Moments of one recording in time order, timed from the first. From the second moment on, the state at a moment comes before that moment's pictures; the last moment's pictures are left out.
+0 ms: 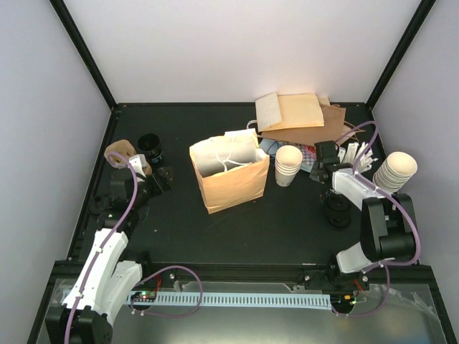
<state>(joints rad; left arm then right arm) -0.05 0.71 0.51 -0.27 0.19 -0.52 0.15 1.48 0.82 -0.35 0.34 0.49</state>
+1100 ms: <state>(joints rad) -0.04 0.68 0.47 -0.21 0.28 -0.52 0.15 1.73 0.95 -0.56 0.63 0.44</state>
